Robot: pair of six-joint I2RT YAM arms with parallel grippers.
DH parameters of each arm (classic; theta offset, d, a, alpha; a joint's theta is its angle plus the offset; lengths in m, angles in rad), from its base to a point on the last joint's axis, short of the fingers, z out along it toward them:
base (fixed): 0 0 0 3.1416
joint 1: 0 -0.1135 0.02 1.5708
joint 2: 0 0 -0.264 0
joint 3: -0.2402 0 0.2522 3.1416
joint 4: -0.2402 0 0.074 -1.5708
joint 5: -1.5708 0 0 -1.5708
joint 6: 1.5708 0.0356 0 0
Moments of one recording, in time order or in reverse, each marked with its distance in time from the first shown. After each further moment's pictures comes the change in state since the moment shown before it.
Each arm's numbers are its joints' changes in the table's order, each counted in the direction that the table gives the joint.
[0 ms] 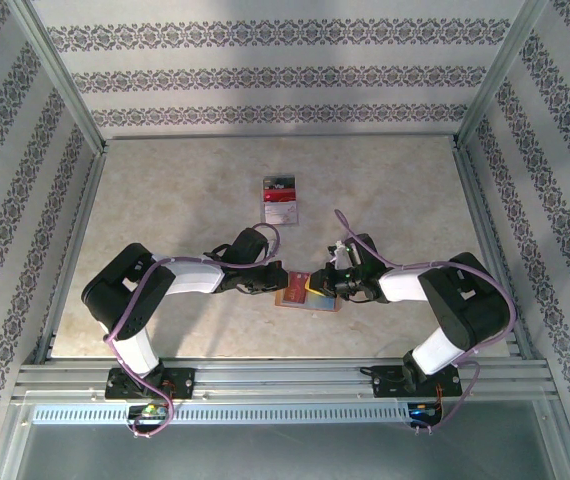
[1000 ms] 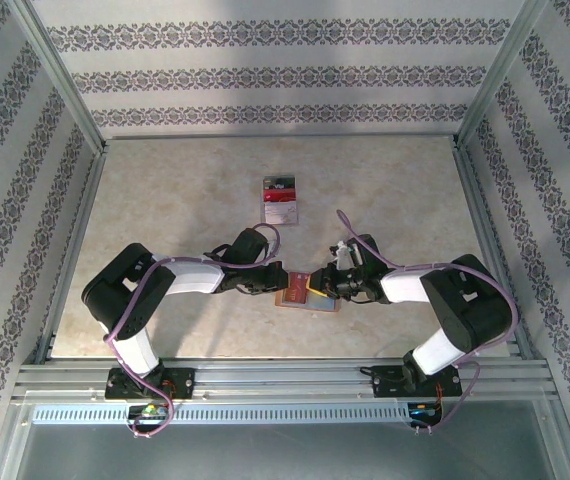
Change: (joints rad) left arm 0.000 0.000 0.002 0.002 -0.013 0.000; right arm 0.012 -0.009 0.009 -0.006 0.001 -0.008
